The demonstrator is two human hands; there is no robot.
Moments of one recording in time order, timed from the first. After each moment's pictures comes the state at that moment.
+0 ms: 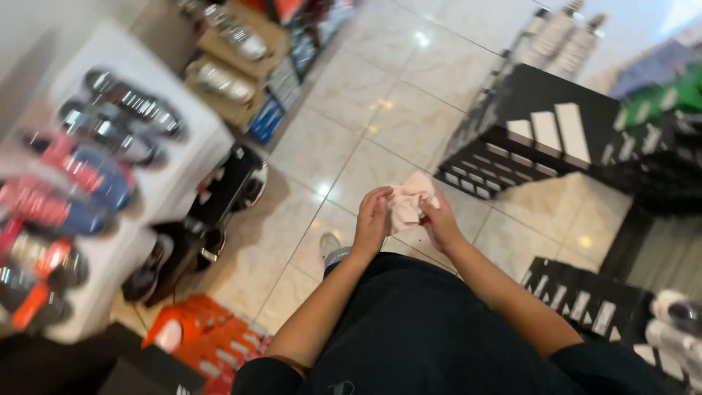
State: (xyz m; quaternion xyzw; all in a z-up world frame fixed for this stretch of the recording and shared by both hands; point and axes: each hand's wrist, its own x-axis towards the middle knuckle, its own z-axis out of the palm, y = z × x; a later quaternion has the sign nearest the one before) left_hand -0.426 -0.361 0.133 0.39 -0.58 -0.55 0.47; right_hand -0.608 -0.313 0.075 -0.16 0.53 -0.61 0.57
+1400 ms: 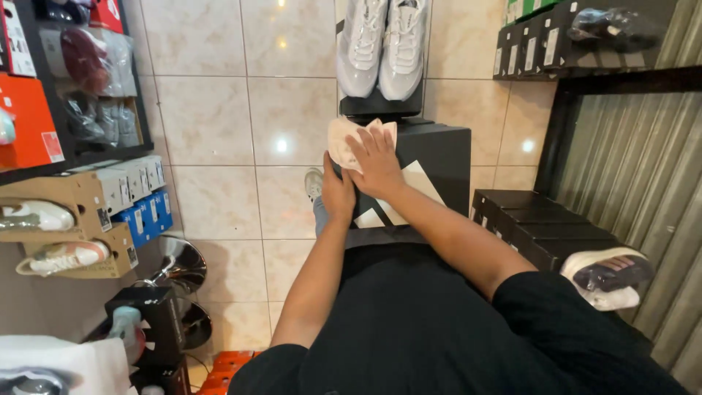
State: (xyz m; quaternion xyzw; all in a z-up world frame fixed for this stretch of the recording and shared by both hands) left_hand -0.947 -0.598 0.005 0.60 -0.65 -0.46 -0.01; right_hand -1.076 -0.549 0.015 -0.56 0.81 -0.17 0.02
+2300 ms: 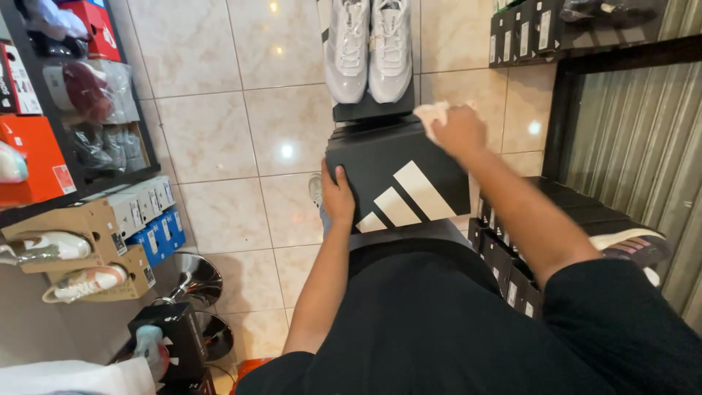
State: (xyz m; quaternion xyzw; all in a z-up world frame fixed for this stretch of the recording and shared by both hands) left_hand -0.951 -0.603 0.012 0.59 -0.64 -0.48 0.04; right_hand -1.247 -0.451 -0.051 -0.29 0.89 0.10 0.35
